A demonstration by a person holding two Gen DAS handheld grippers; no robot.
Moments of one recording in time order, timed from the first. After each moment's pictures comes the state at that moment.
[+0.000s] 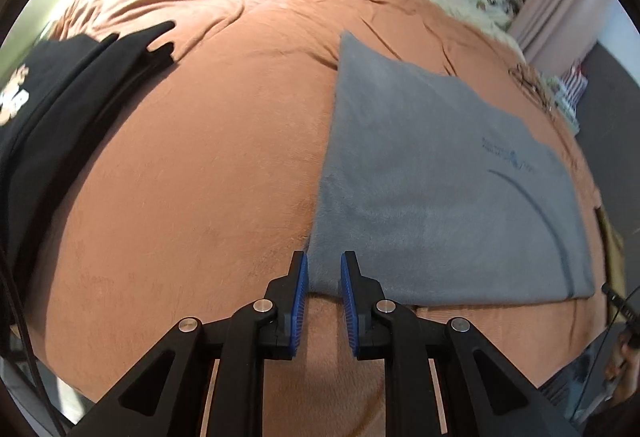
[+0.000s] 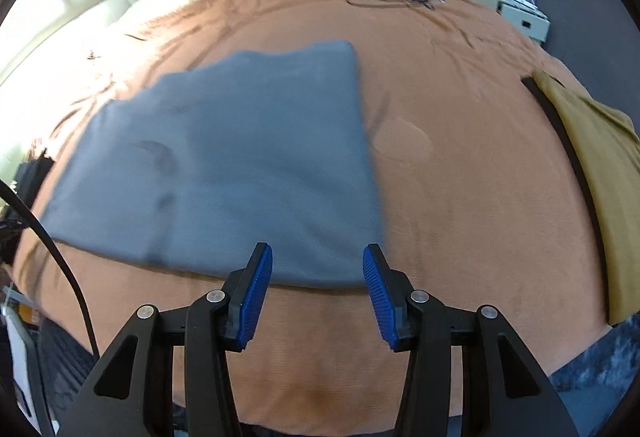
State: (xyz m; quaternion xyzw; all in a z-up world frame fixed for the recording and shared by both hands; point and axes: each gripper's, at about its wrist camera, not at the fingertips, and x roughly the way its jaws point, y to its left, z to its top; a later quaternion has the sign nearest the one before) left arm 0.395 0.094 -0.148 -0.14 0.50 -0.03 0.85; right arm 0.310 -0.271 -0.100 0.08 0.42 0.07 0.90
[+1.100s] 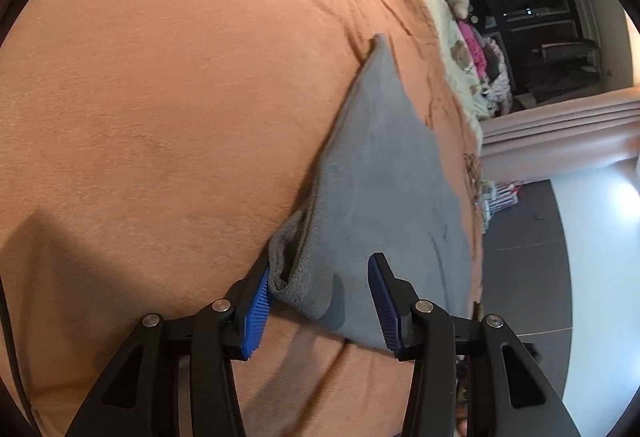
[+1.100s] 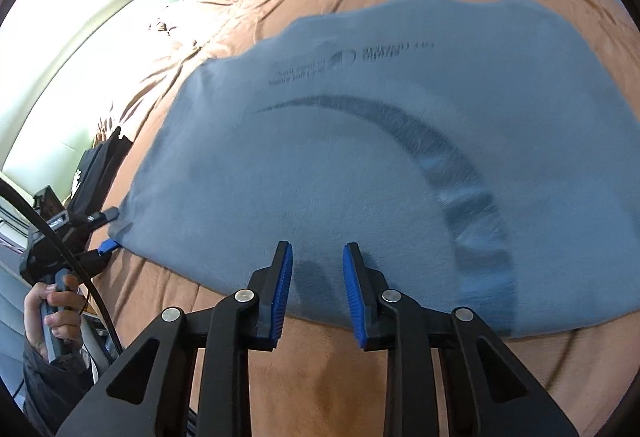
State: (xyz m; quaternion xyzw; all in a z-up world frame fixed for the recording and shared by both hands) left arm 0.393 0.132 -0.195 -0.45 0.47 -0.10 0.75; right arm 0.395 -0.157 -0.157 0.15 0.47 0.19 0.85
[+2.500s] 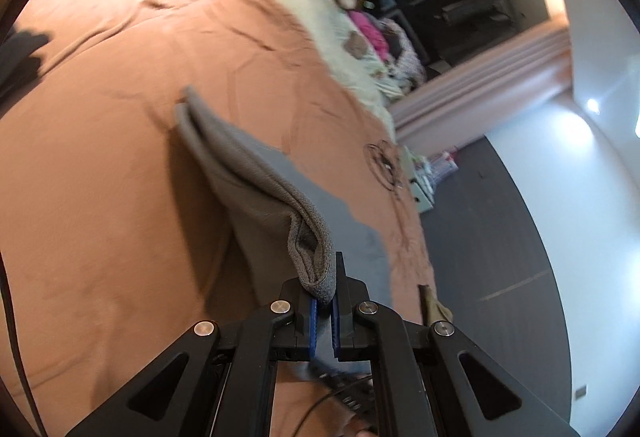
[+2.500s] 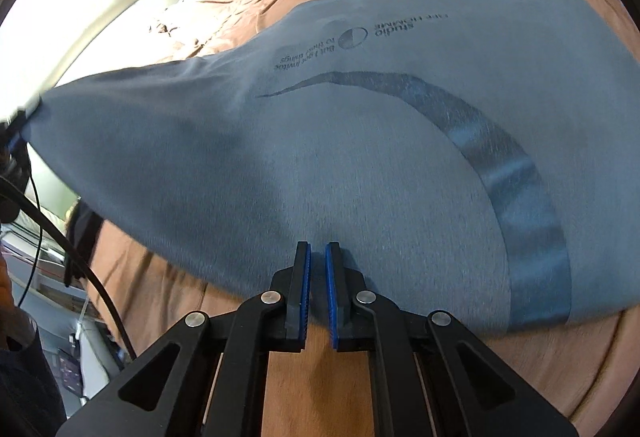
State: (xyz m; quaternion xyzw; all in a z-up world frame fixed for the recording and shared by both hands) left arm 0.439 0.048 -0.046 -0.38 0.39 -0.23 0.81; right arm 0.400 -0.137 -0.182 0.19 0.47 0.21 0.84
